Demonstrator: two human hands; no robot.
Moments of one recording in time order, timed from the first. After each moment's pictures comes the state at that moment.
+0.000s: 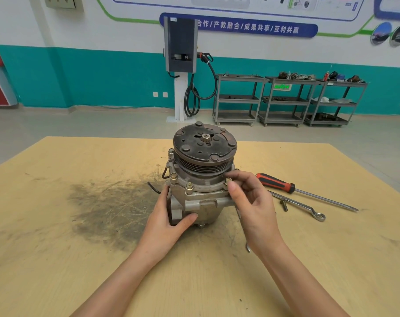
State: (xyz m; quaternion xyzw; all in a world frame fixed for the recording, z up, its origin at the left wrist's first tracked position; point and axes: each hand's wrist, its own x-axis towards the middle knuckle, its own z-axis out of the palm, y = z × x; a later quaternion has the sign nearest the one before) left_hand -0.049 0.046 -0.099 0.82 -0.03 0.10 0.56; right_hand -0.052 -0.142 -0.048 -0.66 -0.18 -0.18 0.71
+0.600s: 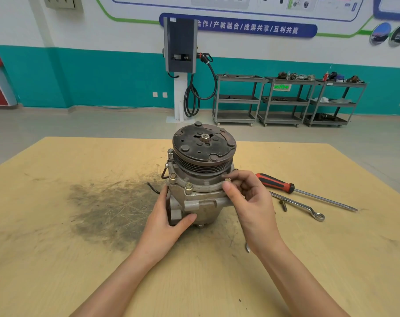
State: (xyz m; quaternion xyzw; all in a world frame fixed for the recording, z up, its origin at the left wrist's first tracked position) left_hand -0.048 0.046 -0.100 0.82 -0.04 0.11 0.56; right_hand -0.049 -0.139 -0.047 -0.65 -0.17 -0.19 0.72
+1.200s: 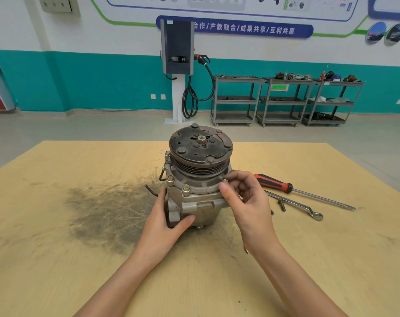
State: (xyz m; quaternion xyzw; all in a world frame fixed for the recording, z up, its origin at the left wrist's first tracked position) left_hand -0.044 0.048 -0.106 0.82 -0.04 0.11 0.56; right_hand -0.051 -0.138 -0.048 -0.65 -0.16 -0.20 0.72
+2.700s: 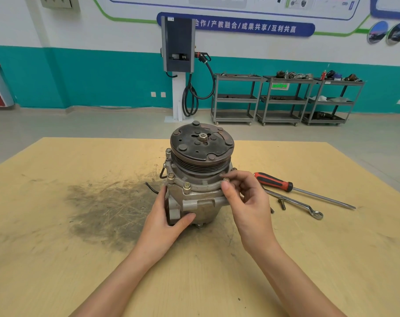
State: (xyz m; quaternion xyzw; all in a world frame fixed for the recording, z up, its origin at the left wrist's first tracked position) left_hand -0.041 0.049 -0.112 0.82 -0.06 0.13 0.55; right_hand -0.054 -0.135 -0.047 -0.67 -0.15 -0.23 0.69
